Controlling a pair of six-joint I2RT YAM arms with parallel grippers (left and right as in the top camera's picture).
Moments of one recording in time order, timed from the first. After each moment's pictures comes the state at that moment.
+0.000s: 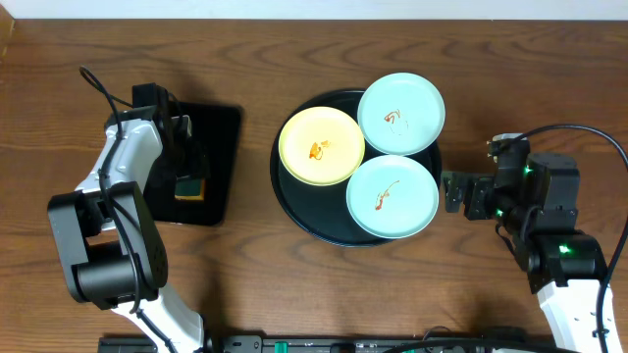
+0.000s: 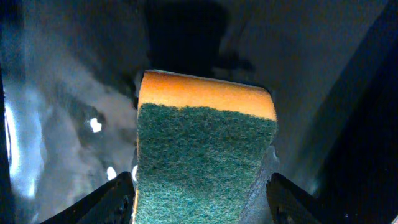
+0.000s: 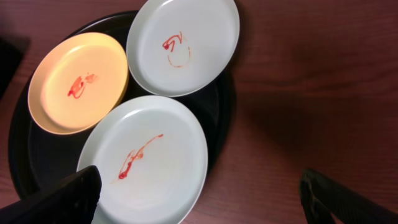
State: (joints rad) left arm 0.18 1.89 1.26 -0.86 0.06 0.02; right arm 0.02 0.97 0.77 -0.58 -0.21 0.10
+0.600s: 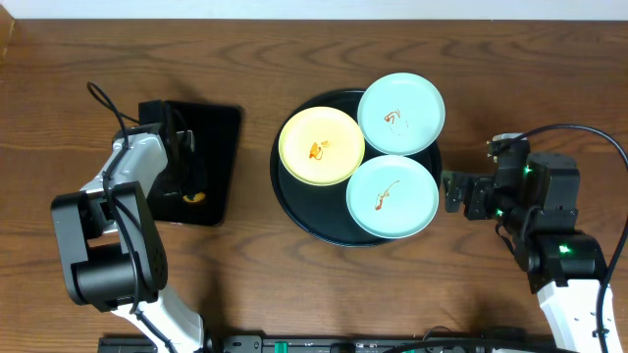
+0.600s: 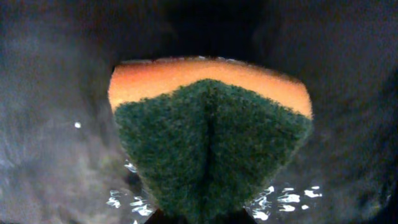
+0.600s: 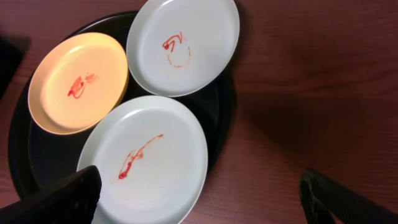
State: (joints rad) left arm 0.18 1.88 1.13 -0.76 0.04 0.01; right arm 0.02 0.97 0.77 -0.58 -0.21 0.10
